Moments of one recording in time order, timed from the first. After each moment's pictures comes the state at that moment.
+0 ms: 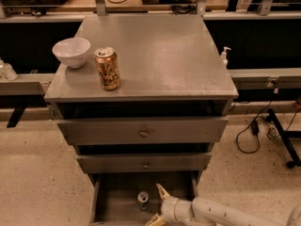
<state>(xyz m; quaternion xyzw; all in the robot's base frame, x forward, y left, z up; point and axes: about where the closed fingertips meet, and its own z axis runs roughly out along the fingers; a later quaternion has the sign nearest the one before) 0.465 -0.012 0.267 -0.53 0.70 0.24 0.43</state>
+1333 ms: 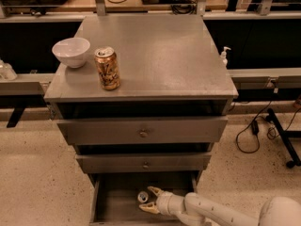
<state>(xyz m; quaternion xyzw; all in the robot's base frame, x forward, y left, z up) 0.516 0.002 0.207 -0.47 0.73 0.25 0.43</state>
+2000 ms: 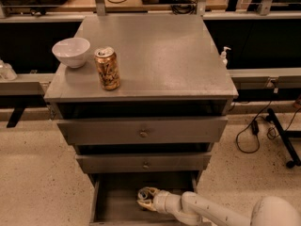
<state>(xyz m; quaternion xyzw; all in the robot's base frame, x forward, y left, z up) 0.527 0.020 0.197 -0.47 0.72 0.27 0.44</state>
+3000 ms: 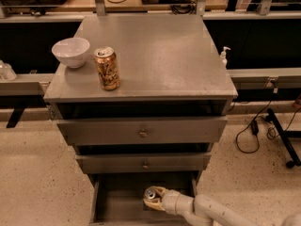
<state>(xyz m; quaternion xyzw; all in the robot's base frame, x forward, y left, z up) 0.513 -0.004 0.247 -0.43 0.71 0.30 0.47</state>
